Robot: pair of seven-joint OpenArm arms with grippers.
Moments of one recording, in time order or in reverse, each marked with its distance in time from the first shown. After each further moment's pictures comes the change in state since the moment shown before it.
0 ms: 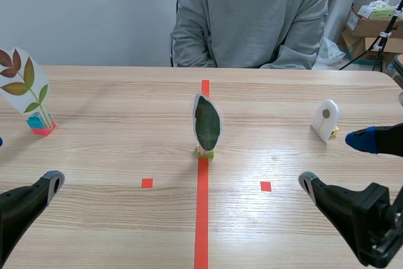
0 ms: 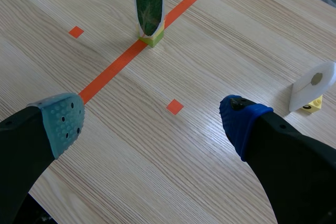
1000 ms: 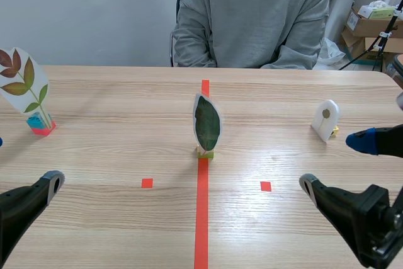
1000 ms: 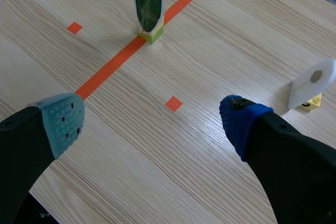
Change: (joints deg) left arm 0.0 0.0 0.0 0.0 0.0 0.0 0.0; right arm 0.0 0.0 0.0 0.0 -1.3 0.0 -0.9
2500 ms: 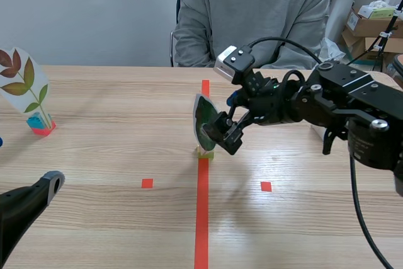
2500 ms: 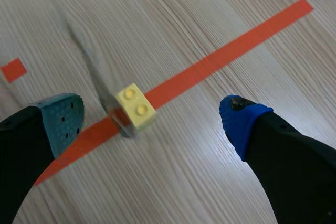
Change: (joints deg) left arm 0.0 0.0 0.0 0.0 0.0 0.0 0.0; right arm 69.6 -9.9 -46.4 -59.6 -5.1 2.2 -3.8
